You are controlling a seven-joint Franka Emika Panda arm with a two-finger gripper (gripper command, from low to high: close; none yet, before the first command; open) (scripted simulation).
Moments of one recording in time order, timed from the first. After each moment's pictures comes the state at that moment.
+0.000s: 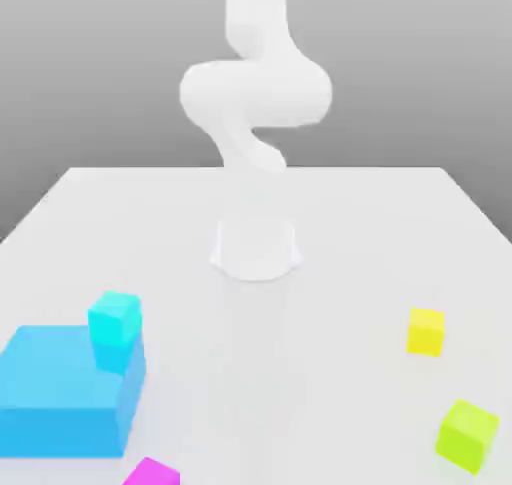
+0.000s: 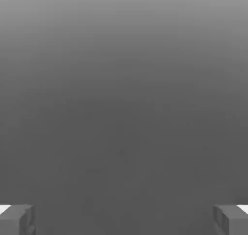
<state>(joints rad) 0.04 -0.72 -0.05 -2.30 0.01 2.32 0.70</state>
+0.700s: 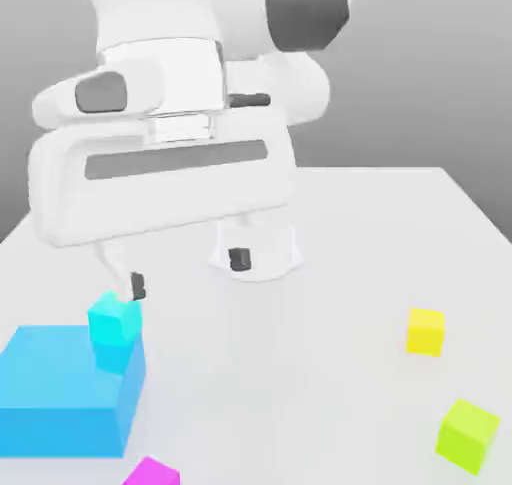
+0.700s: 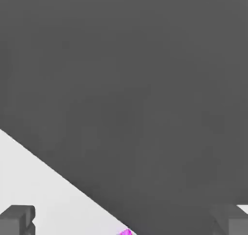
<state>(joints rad) 0.20 0.00 -0.32 -2.28 0.22 2.52 -0.23</state>
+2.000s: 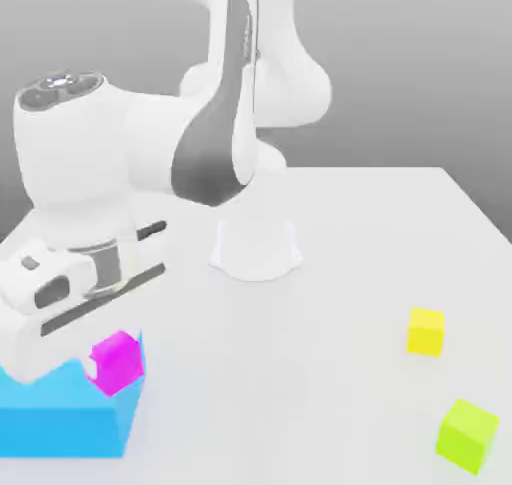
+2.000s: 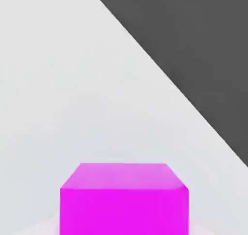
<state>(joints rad) 0.04 0.00 -0.42 -2.50 0.02 2.49 -0.36</state>
